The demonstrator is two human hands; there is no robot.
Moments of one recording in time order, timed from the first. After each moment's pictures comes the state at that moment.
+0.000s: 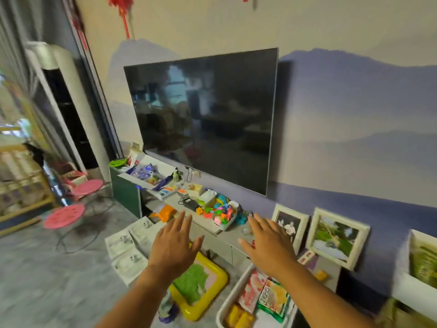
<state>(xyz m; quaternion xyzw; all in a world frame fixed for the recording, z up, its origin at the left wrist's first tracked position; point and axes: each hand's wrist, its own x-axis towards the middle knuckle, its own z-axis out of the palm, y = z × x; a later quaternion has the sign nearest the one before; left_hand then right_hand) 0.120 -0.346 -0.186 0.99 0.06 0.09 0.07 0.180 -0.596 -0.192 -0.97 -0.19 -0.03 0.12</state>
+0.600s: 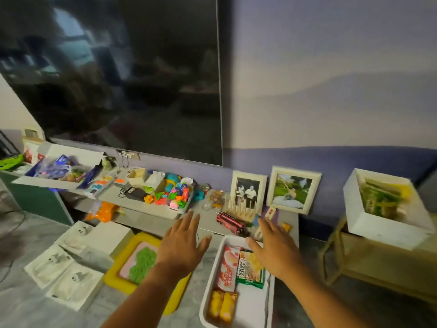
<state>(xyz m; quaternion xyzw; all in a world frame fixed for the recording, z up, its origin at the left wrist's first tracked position) 0.278 -0.387 -0.287 0.99 -0.12 -0.03 0.10 0.246 -0.636 -0.315 -0.98 0.07 0.06 0.19</state>
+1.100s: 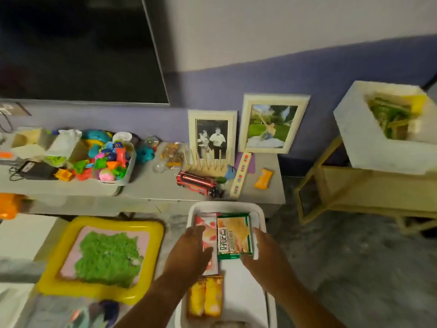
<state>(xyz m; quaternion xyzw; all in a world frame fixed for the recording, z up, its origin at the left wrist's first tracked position) 0.378 -0.460 -0.569 0.94 -0.20 -0.23 0.17 0.280 -0.641 -0.584 -0.88 0.27 0.11 0.36</state>
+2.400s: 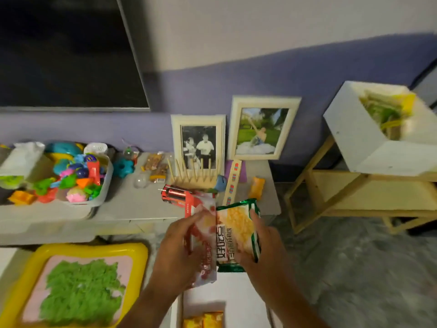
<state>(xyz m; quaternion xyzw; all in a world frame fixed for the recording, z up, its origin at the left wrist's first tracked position) 0.440 -0.467 -0.574 0.85 -0.19 -0.13 0.47 0.324 -0.646 -0.594 -0.86 0.27 -0.07 0.42</state>
